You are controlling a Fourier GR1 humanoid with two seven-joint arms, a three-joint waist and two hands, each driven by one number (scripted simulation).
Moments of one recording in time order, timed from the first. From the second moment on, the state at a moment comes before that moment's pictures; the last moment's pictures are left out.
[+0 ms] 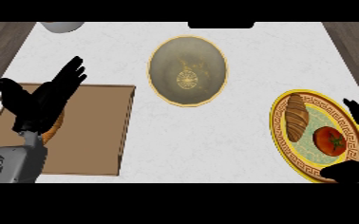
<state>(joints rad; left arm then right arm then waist) -0.20 0.35 0.04 -1.51 0.21 -0.11 0.27 0.12 -0.48 -0.06 -1.90 0.67 0.29 0.64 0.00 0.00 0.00</state>
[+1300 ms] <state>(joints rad) -0.21 0.27 0.11 -1.50 0.13 -0.18 0.28 -0.05 -0.38 -0.17 -1.44 0.82 0.23 0.41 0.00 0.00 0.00</state>
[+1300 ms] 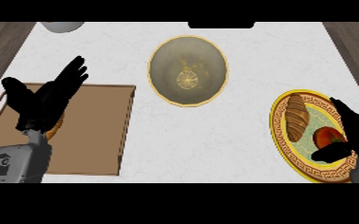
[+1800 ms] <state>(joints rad) -0.19 0.26 0.13 -1.55 0.12 -0.20 0.31 -0.10 -0.39 -0.19 -1.28 0.86 0.14 0.28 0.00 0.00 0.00</state>
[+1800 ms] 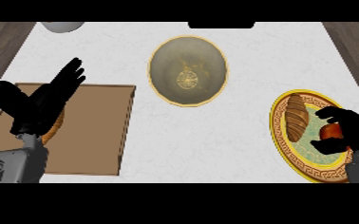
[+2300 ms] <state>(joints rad) -0.20 0.25 0.15 -1.49 0.10 -0.22 0.27 -0.10 -0.38 -0.19 -1.28 0.89 0.08 0.21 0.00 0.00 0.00</state>
